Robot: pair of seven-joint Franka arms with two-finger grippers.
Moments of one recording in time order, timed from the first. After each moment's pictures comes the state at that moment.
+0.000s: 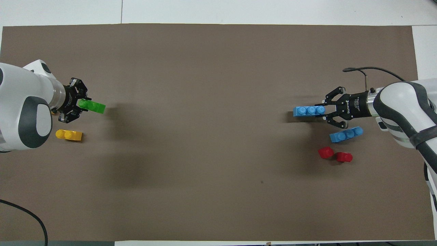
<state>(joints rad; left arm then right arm) -0.11 0.19 0.10 -1.99 -0.02 2.27 -1.20 -0.22 0.30 0.08 -2.03 0.74 2.12 0.94</state>
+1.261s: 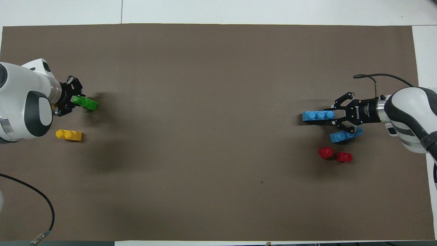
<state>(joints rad) -0.03 0.36 0.10 -1.92 -0.02 2.37 -0.93 -0.28 0.30 0.08 -2.07 0.74 2.15 0.85</state>
